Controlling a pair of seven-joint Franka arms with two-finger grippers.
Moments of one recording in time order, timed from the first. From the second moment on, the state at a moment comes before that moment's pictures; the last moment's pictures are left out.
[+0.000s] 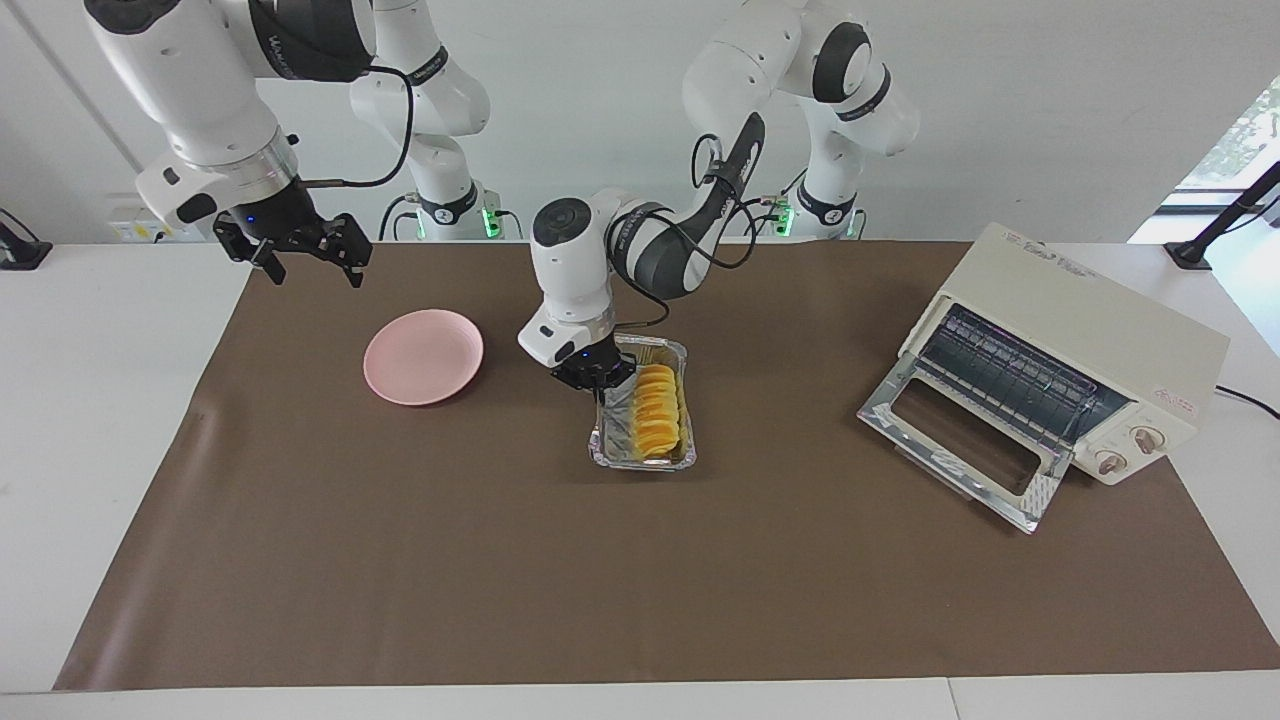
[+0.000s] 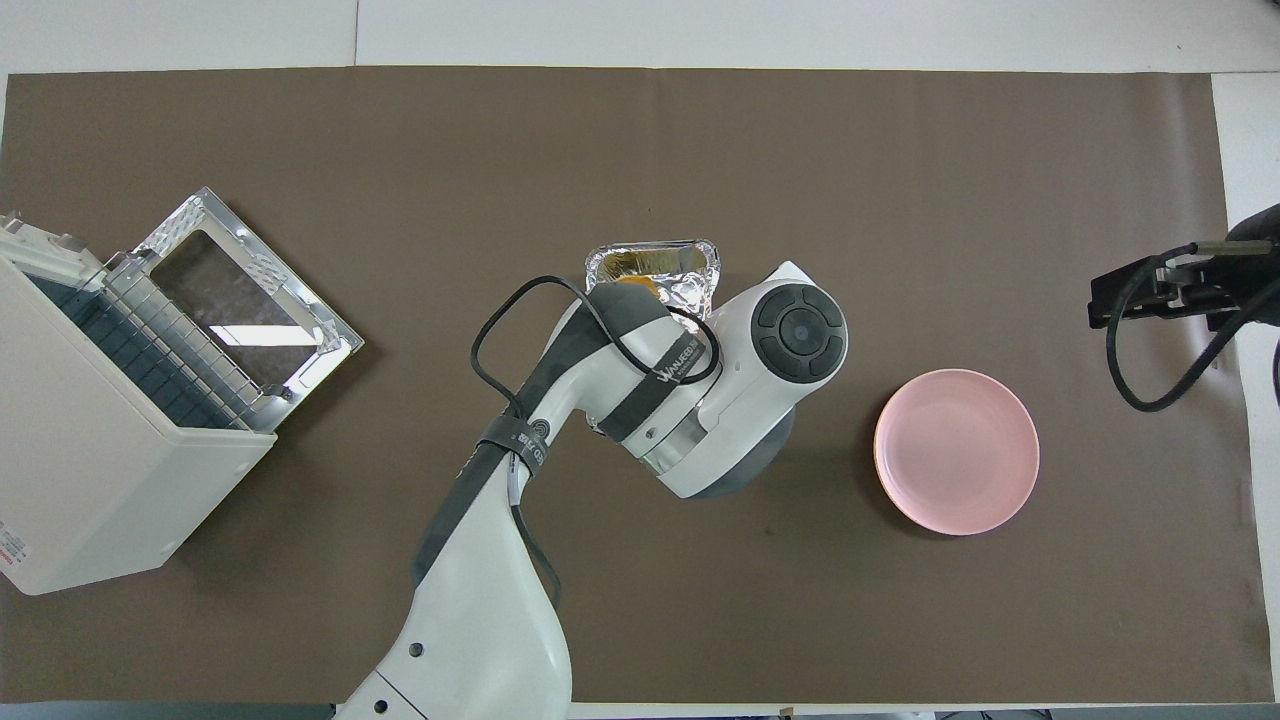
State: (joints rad) left arm -0.99 0.65 0.17 -1.34 0.00 1.99 -0.73; right arm -0.14 0.00 0.15 -1.61 -0.03 1.54 0.06
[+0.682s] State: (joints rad) left arm -1.03 0.65 0.17 -1.40 0.04 2.07 -0.72; right arm -0.17 -0.01 0.15 -1.61 -0.03 1.54 0.06
